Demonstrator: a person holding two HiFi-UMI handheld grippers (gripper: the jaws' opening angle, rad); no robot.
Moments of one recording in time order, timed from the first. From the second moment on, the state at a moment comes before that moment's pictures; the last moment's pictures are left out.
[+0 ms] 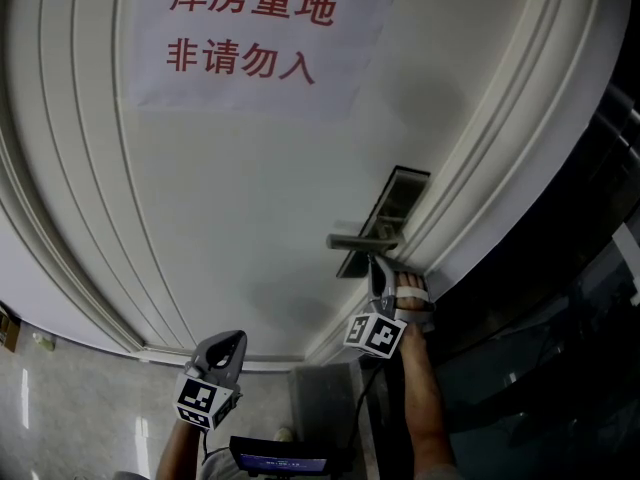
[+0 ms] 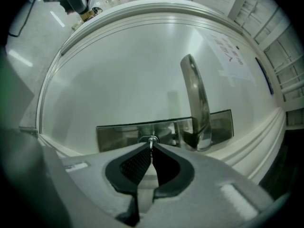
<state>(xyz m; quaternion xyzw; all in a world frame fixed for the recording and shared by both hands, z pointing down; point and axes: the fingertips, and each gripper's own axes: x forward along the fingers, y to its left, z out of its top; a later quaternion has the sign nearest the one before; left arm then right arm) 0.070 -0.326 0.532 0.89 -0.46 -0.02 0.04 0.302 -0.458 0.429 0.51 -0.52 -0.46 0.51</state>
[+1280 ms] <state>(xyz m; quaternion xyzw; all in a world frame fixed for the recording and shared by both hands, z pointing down) 0.058 -0.307 0.530 0.88 -0.48 -0.01 0.04 0.298 -0.454 0.432 0.53 -0.54 -0.47 0.46</state>
